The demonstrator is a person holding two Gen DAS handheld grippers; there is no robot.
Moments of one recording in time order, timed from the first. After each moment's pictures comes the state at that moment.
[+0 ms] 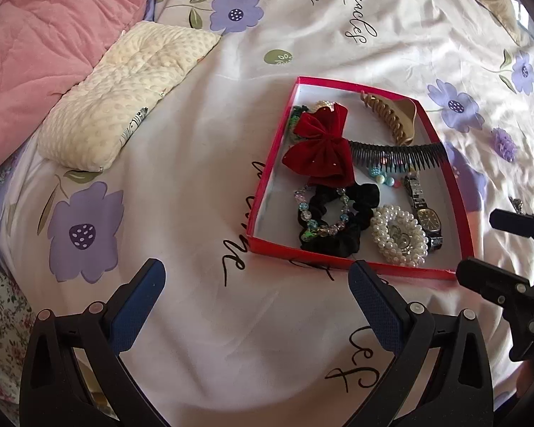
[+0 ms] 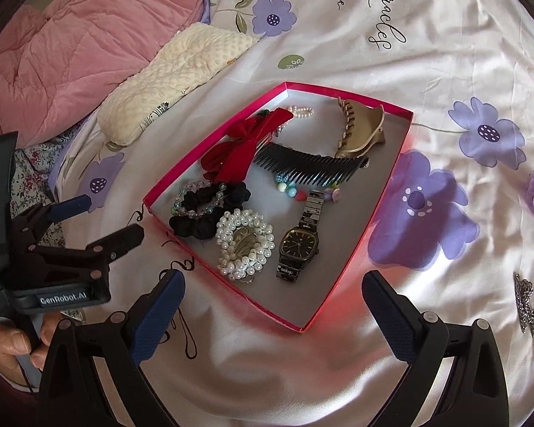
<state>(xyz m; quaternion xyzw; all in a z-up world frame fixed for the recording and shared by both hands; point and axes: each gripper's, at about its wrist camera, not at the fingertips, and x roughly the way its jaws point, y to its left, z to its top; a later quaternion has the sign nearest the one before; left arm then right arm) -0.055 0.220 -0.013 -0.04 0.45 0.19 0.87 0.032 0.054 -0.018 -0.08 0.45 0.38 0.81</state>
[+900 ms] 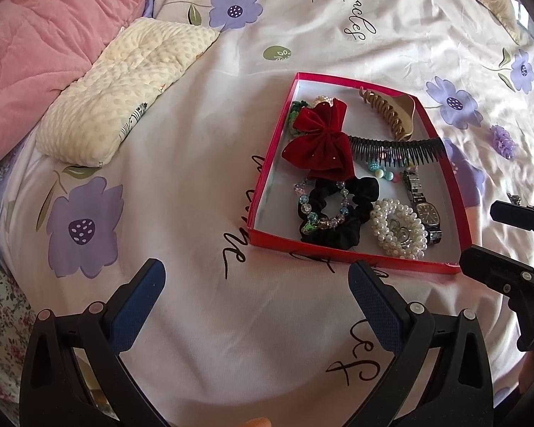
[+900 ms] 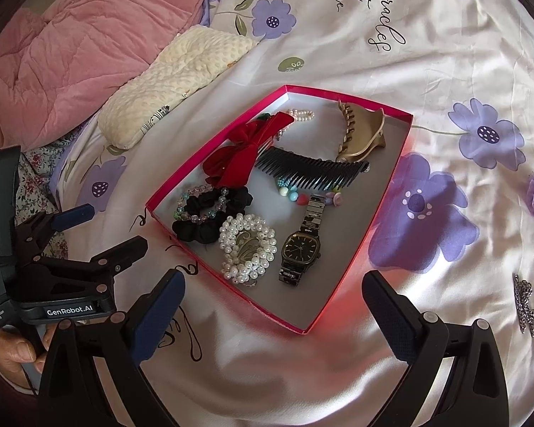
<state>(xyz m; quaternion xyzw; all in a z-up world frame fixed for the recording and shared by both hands) -0.059 0.221 -0.014 -0.04 0.45 0.19 0.87 0.033 0.055 -0.015 -0.08 0.44 0.38 0.81</state>
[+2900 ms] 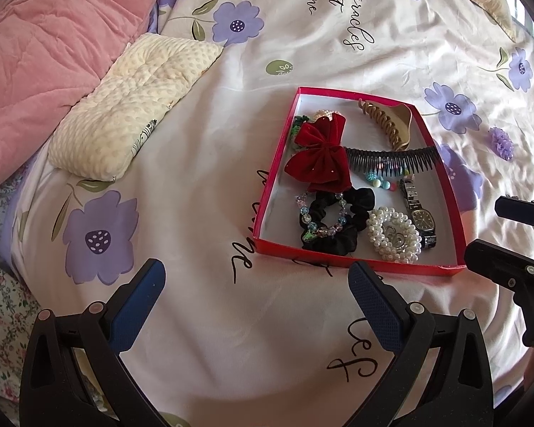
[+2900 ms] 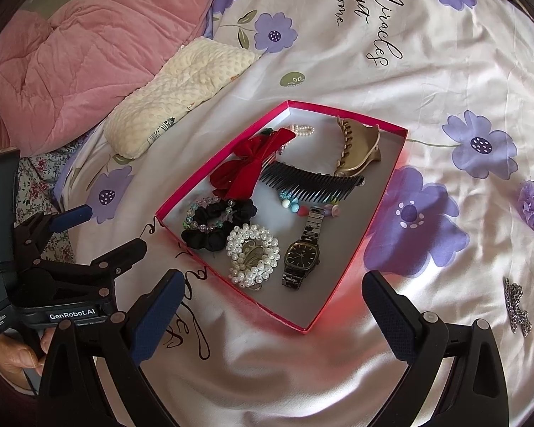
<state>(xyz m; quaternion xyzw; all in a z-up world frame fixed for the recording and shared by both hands) -0.066 0.217 0.002 -0.02 0.44 0.20 0.88 0.022 0.049 0.002 -0.07 0.43 0.38 0.82</state>
